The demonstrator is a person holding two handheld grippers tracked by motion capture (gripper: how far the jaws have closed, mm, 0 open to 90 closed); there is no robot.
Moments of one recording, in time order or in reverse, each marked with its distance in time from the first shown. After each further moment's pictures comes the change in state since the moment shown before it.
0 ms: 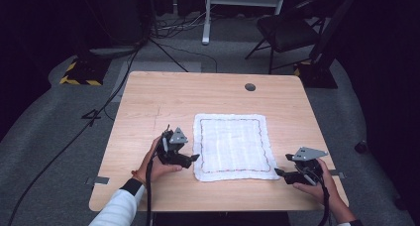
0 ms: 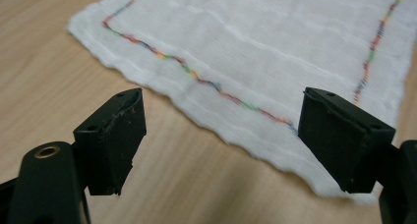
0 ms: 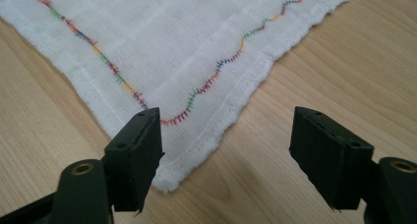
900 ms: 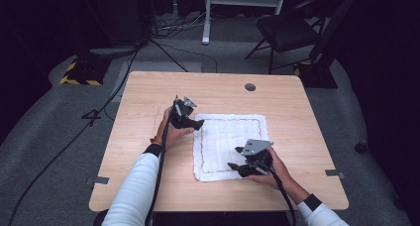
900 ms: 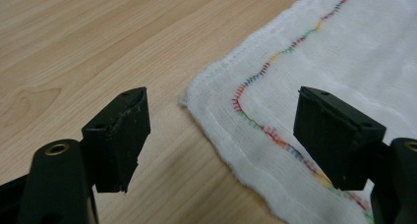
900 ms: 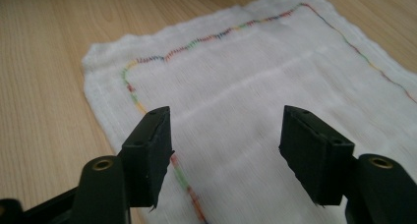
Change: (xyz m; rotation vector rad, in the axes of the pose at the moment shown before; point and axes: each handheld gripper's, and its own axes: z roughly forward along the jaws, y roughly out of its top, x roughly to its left) left arm 0.081 0.057 0.077 0.050 0.148 -0.144; right arm 0.080 0.097 0.069 -0.094 0.193 -0.236
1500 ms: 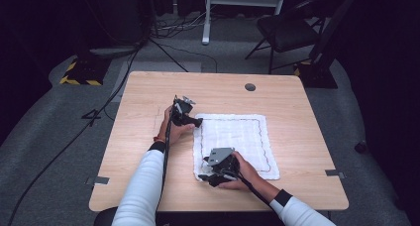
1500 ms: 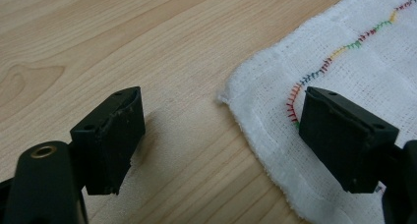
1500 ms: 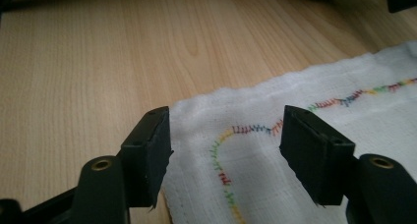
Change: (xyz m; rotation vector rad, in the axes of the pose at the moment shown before) left arm 0.015 -0.007 0.025 0.026 0.039 -0.077; right arm 0.049 0.037 0.068 0.030 0.164 -0.125
